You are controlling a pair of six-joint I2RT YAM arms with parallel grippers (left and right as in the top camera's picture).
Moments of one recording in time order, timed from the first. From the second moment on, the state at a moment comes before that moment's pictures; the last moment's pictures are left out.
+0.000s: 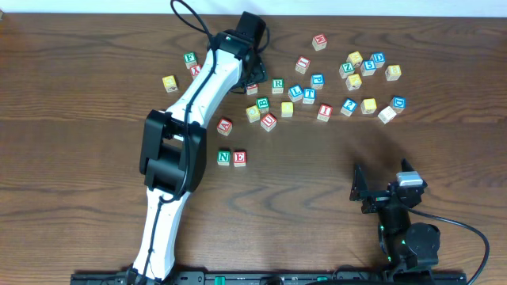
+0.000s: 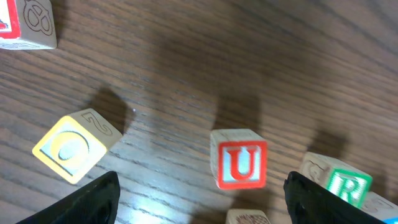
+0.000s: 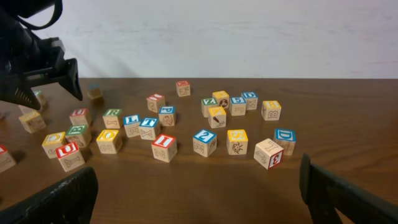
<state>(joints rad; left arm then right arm) -0.39 2.37 2.10 -0.96 -0.10 -0.69 0.10 0.02 0.01 -0.07 0.00 0.06</state>
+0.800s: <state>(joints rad) -0.39 2.37 2.10 -0.91 -0.09 -0.66 0.10 0.02 0.01 -0.07 0.00 0.06</state>
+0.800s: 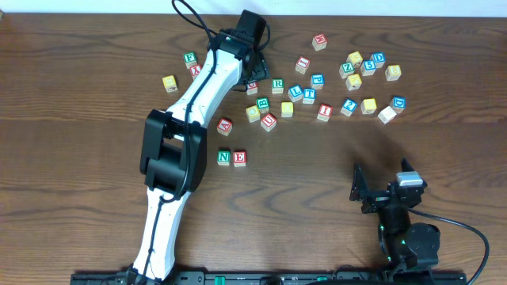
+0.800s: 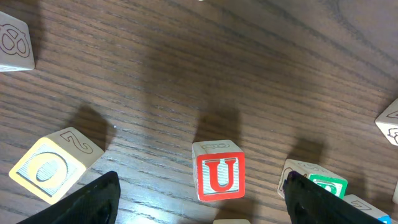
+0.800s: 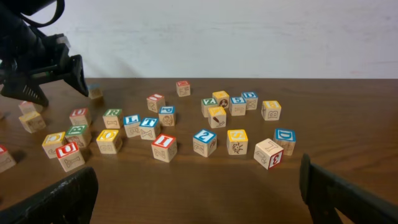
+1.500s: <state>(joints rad) -0.48 2.38 2.10 -0.91 -0.21 -0.71 0.10 0.02 0.01 -0.07 0.00 0.06</state>
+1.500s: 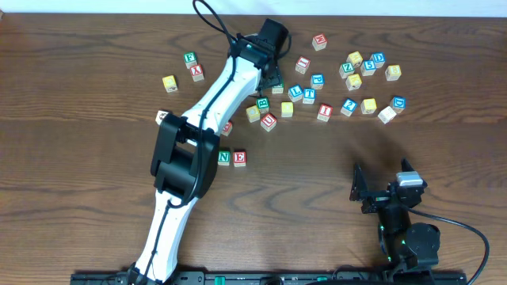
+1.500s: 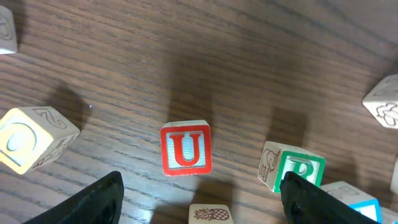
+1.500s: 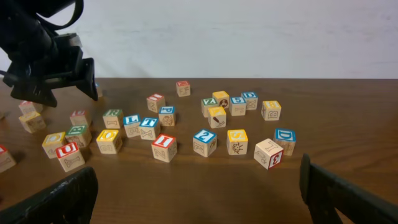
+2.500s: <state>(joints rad) -0.45 2.46 2.10 -0.87 -0.19 -0.80 0.10 0.02 0.01 -0.07 0.00 0.06</state>
